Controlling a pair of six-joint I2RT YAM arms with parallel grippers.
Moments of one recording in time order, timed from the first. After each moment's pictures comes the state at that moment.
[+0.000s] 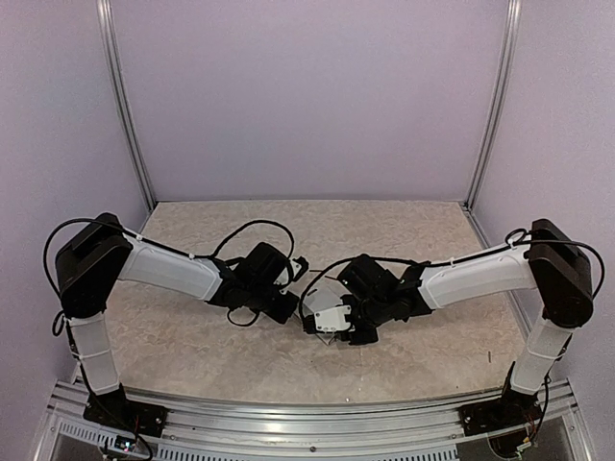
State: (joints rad) left arm -0.88 1.90 1.07 -0.05 -0.01 -0.18; right arm 0.99 1.76 0.99 -0.24 -0.02 -0.81
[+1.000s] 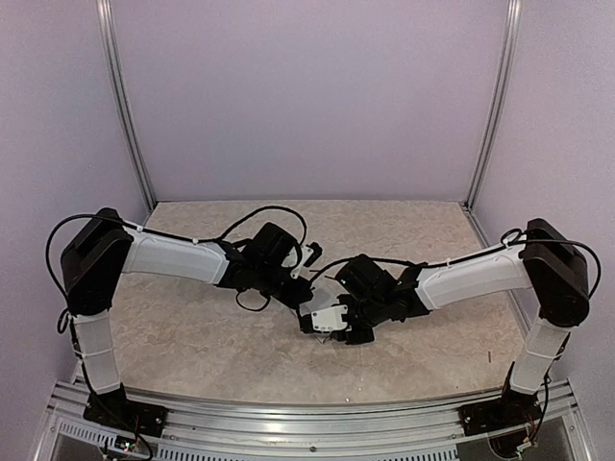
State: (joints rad) left arm -0.85 1.94 1.22 -0.13 0.15 -0.17; right arm 0.99 1.78 1.00 -0.19 -0.04 -0.82
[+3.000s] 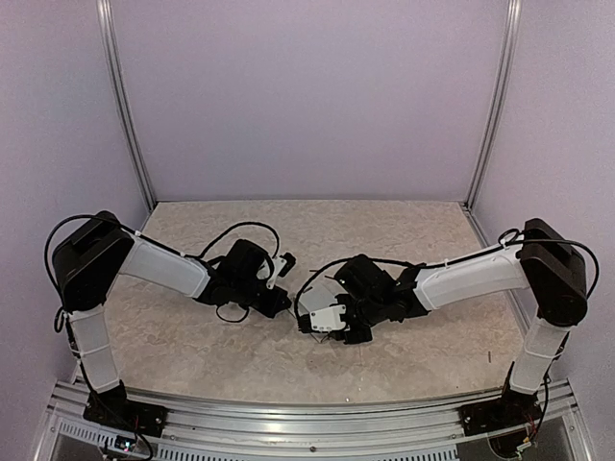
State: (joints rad) left arm -0.75 1.91 0.96 0.14 0.20 -0.17; right arm 0.99 1.79 1.00 -0.17 -0.05 -0.84
